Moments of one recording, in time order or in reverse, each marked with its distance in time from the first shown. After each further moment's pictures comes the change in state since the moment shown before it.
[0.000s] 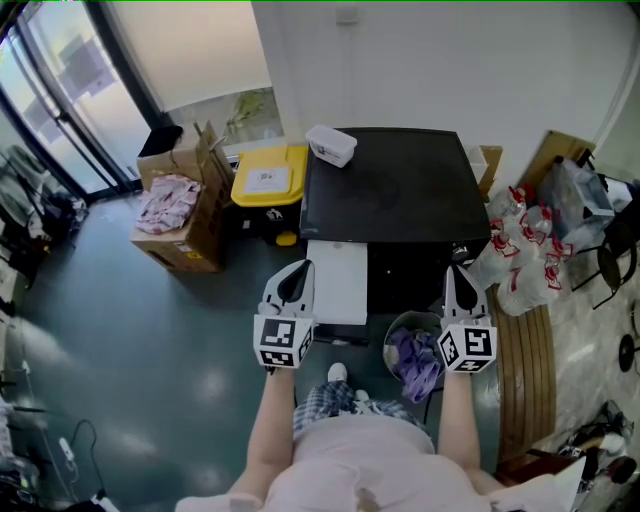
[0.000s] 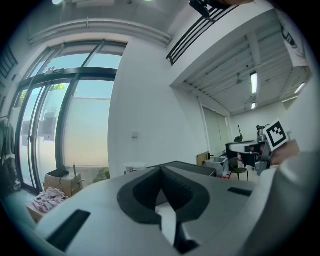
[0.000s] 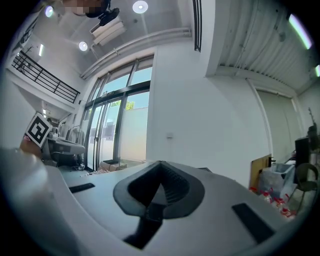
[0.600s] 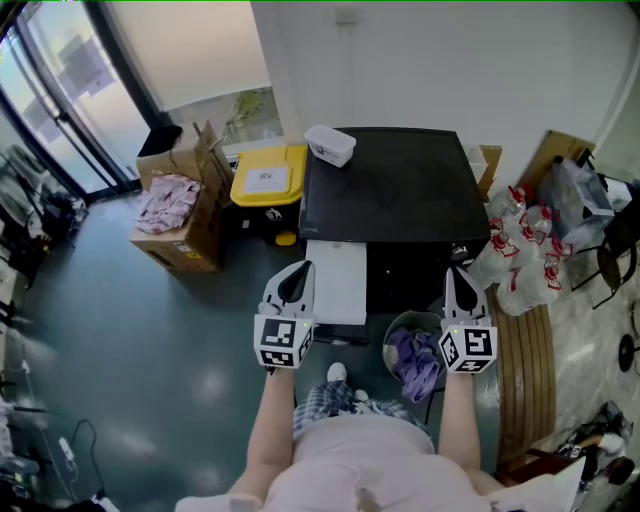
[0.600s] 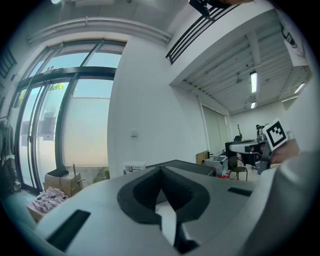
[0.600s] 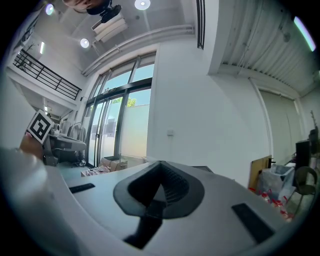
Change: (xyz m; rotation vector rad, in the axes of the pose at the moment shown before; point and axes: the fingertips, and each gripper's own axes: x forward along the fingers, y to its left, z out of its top) left arm 0.002 -0.002 -0.004 0.001 0.013 -0.006; right arm -0.001 -0.002 -0.008 -0.023 0.034 0.010
